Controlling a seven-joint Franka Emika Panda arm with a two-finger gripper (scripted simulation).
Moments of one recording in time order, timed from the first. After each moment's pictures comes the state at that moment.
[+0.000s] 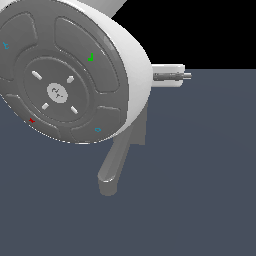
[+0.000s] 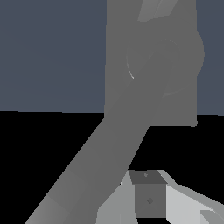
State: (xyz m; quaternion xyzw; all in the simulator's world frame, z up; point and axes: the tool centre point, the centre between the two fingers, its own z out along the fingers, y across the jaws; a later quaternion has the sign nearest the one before) arm -0.055 -0.019 0.277 0.06 0.72 -0.07 0.69
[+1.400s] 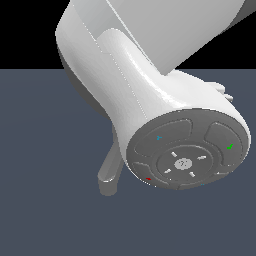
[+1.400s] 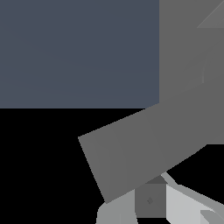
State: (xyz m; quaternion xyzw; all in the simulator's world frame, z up) arm -0.061 -0.094 0.250 0.07 0.70 -0.08 0.71
